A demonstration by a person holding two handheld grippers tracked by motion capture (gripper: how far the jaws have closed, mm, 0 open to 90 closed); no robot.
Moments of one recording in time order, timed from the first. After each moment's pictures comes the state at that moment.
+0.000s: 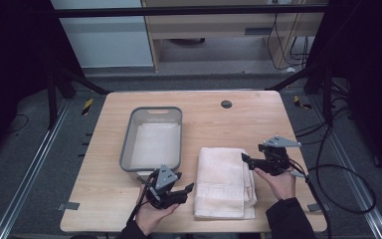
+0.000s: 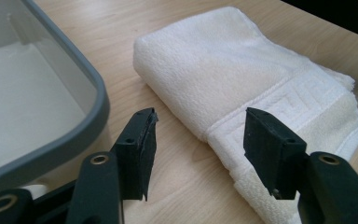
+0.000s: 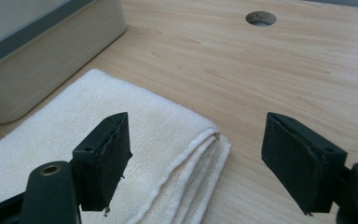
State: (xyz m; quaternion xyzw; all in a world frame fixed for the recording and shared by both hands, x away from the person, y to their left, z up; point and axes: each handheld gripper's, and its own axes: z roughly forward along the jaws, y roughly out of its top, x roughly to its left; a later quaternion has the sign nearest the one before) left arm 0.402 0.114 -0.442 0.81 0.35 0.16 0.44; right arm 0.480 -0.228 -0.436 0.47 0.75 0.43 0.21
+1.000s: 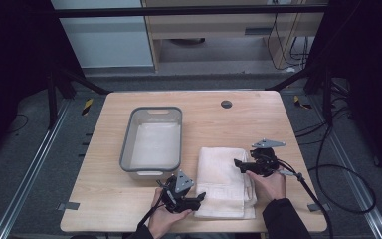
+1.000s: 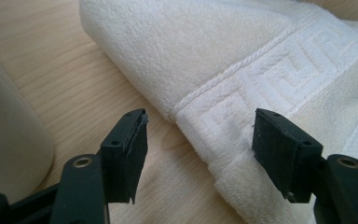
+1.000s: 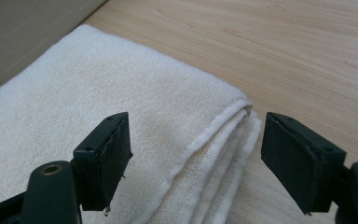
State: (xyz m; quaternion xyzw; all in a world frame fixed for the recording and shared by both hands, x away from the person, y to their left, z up) left arm 0.408 0.081 -0.480 0.84 0.34 0.14 0.40; right arm 0.493 -0.209 -0.463 0.48 0.77 0.39 0.17
